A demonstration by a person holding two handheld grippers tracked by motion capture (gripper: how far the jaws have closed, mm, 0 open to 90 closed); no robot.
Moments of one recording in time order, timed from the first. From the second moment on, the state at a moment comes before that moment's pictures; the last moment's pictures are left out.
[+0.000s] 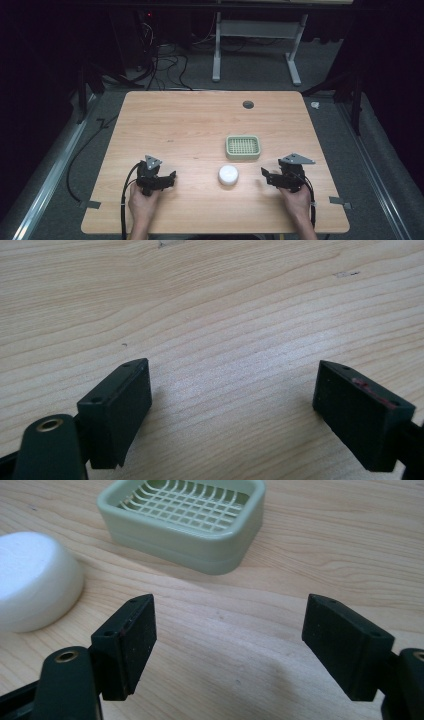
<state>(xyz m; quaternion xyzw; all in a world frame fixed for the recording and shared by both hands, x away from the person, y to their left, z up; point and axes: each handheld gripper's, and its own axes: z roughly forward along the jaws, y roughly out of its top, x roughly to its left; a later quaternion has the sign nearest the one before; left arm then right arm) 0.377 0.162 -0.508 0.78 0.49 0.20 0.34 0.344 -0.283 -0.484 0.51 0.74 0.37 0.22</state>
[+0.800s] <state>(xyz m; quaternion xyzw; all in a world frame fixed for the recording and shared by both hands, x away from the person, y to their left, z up) 0.377 0.162 -0.508 0.78 0.49 0.20 0.34 0.347 -0.257 -0.473 0.47 0.76 0.40 0.19</state>
